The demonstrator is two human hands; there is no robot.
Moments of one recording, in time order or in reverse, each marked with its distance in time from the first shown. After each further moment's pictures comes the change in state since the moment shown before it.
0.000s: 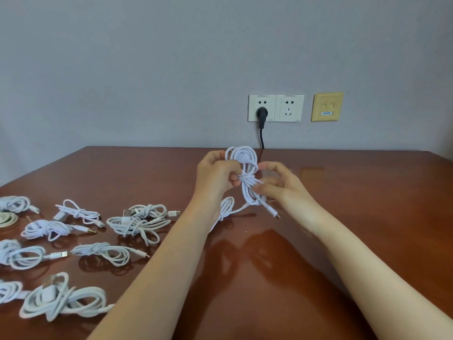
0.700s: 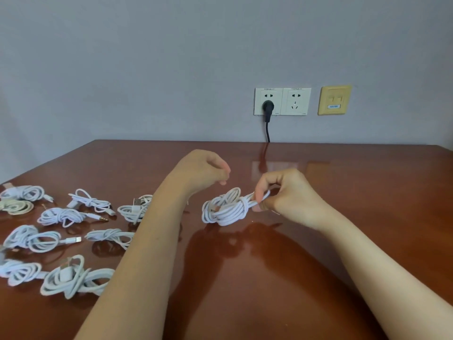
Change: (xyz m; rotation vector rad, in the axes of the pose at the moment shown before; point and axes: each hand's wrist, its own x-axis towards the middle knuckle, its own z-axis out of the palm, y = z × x) left_hand 0.002 0.023 -0.047 0.914 -0.216 -0.002; right_hand -0.014 -0.006 0.006 -0.451 -0.078 -0.094
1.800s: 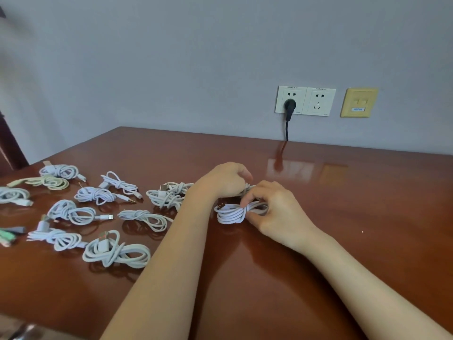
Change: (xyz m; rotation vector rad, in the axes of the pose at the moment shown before) left_hand -0.002 -0.014 0.013 0.189 -0.137 -0.013; right_hand -0.009 -0.002 0.053 -0.356 -0.018 -0.206
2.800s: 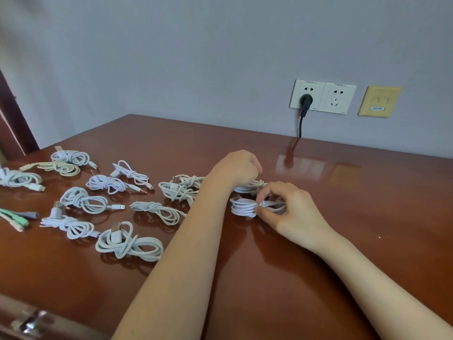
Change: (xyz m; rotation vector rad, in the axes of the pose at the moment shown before) left_hand 0.006 0.001 -0.007 -0.063 0.082 -0.056; right_hand 0.002 0.007 0.003 0.051 0.020 0.004
